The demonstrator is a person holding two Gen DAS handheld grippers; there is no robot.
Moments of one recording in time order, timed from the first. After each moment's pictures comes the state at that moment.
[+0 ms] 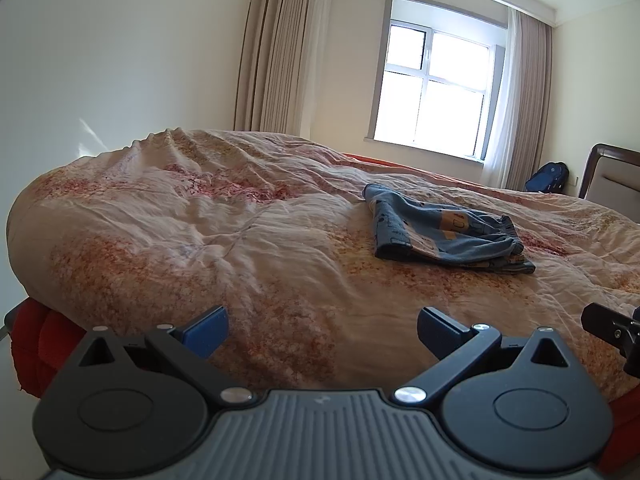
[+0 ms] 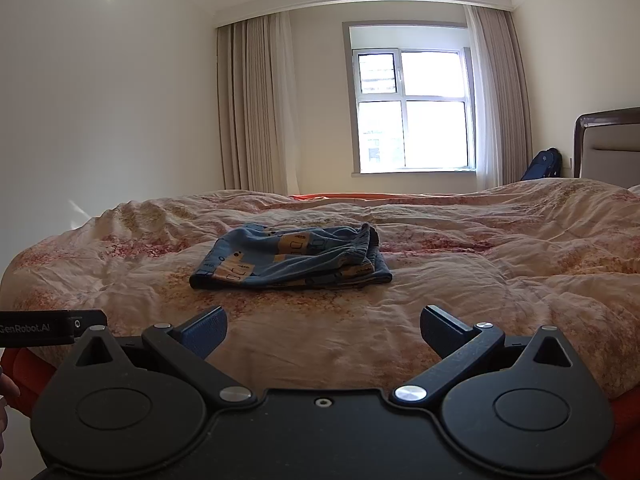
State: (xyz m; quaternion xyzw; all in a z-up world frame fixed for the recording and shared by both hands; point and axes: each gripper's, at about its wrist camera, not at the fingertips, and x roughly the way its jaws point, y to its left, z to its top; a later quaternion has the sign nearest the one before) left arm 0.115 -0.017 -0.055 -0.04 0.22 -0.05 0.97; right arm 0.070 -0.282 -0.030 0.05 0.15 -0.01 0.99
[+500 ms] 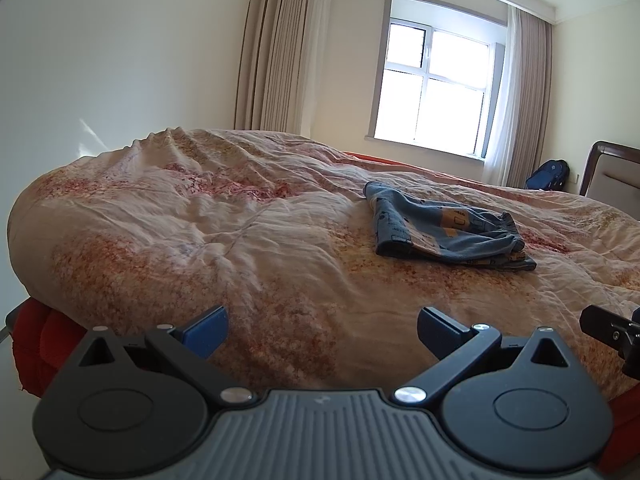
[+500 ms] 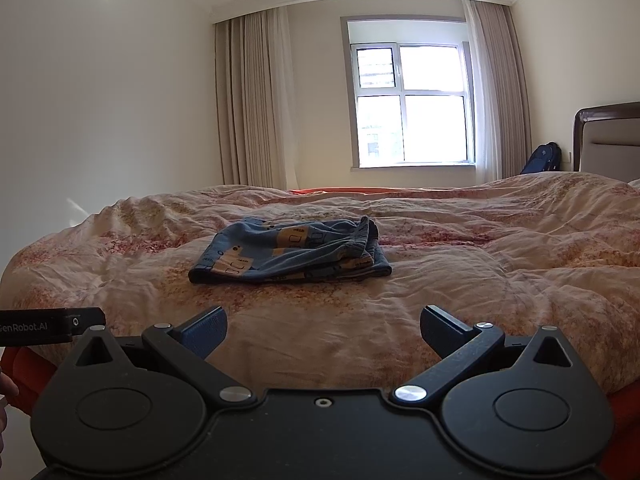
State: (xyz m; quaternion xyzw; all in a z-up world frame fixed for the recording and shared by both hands) left arm 0.114 -0.016 -0.056 -0.04 0.22 -0.05 0.97; right arm 0.070 -0.282 -0.033 0.05 0.16 -0.01 0.99
